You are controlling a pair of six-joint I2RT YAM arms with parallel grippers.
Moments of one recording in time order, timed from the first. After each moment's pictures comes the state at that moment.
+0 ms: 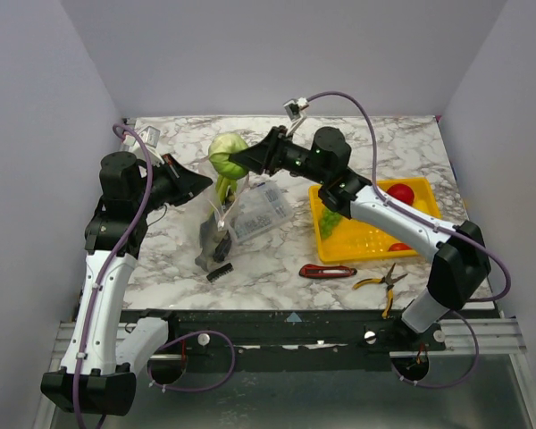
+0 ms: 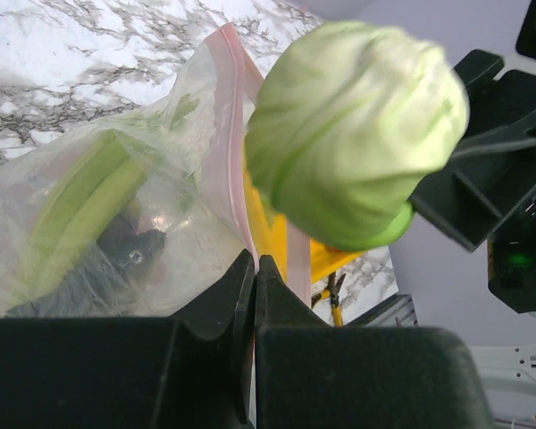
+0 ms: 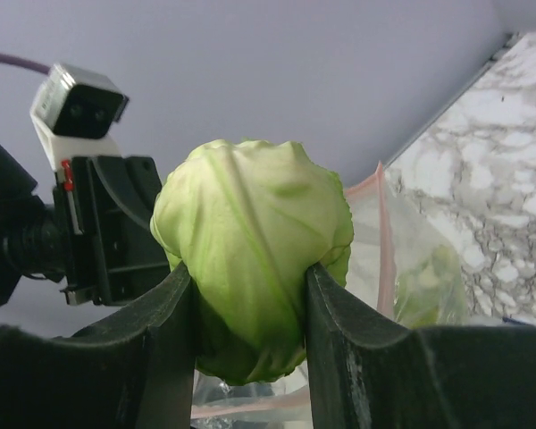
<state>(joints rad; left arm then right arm) -0.07 0.92 1.10 -0.50 0.55 -0.66 0.73 1.61 1.34 0.42 -0.40 0.75</state>
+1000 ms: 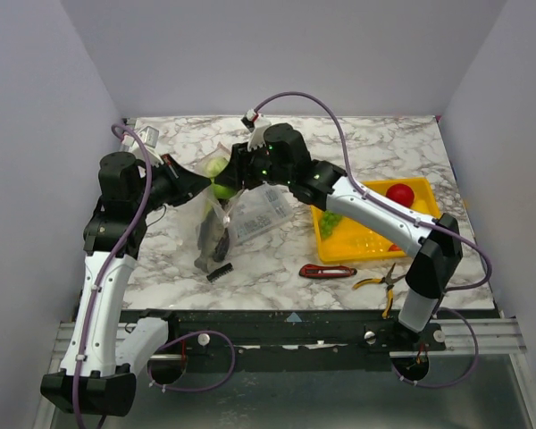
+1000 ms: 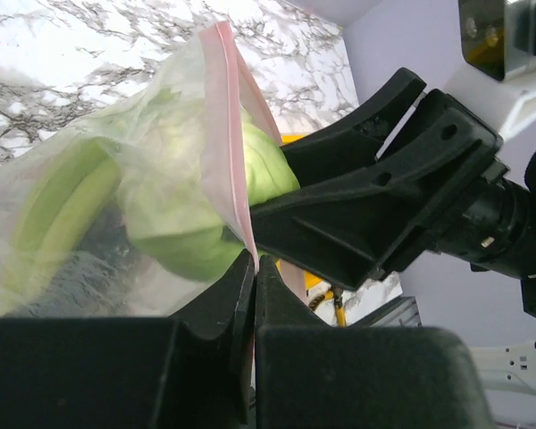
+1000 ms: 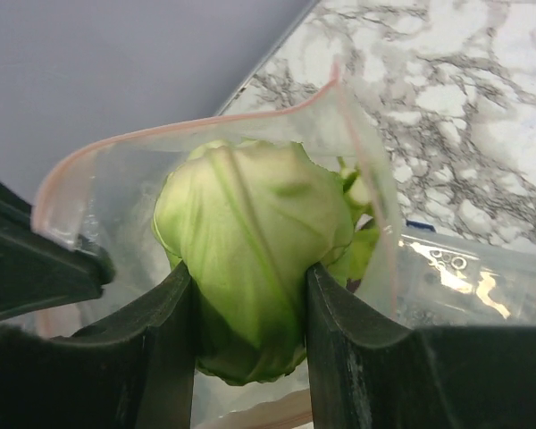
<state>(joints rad) -0.07 0.92 1.11 -0.51 0.53 -0.66 0.87 1.77 1.65 -0.20 -0.16 0.44</state>
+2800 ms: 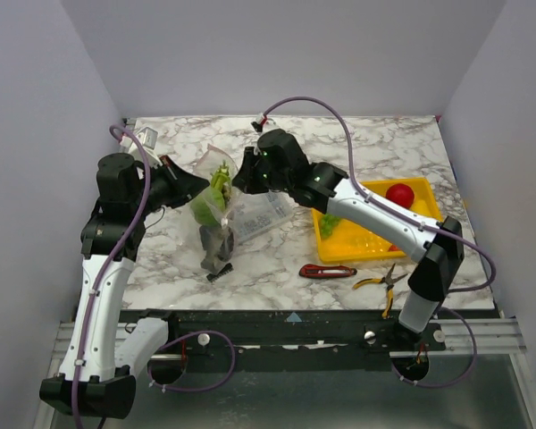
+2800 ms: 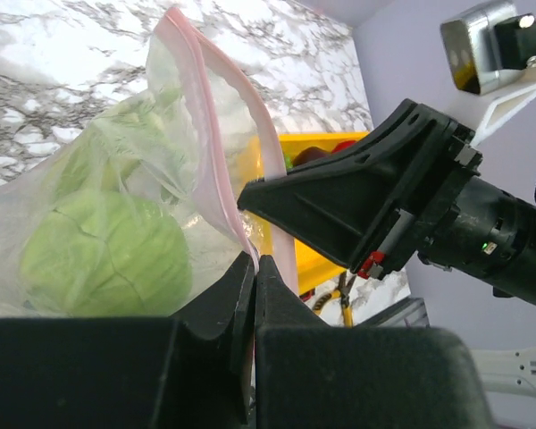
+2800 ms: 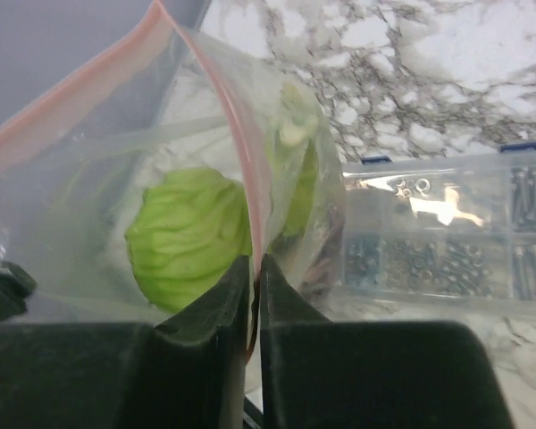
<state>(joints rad) -0.07 0.90 1.13 -0.54 0.53 -0.64 0.92 1.73 1.67 -0.40 0.08 0.60</state>
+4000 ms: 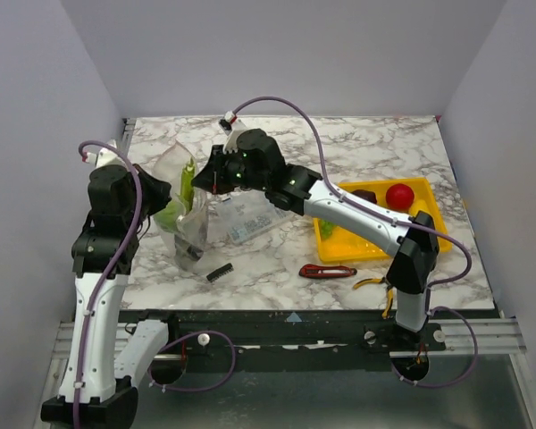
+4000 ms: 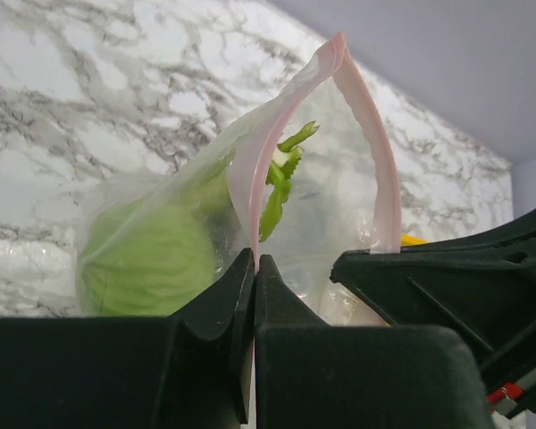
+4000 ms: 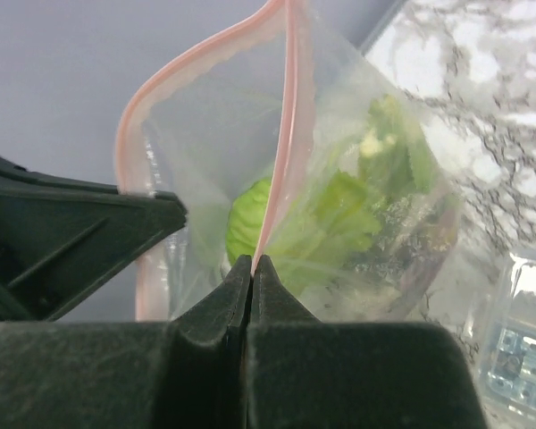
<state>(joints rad) -0.05 0.82 1.19 -0.70 0.02 -0.59 0.99 1.90 1.85 -0.16 -0.14 0.64</state>
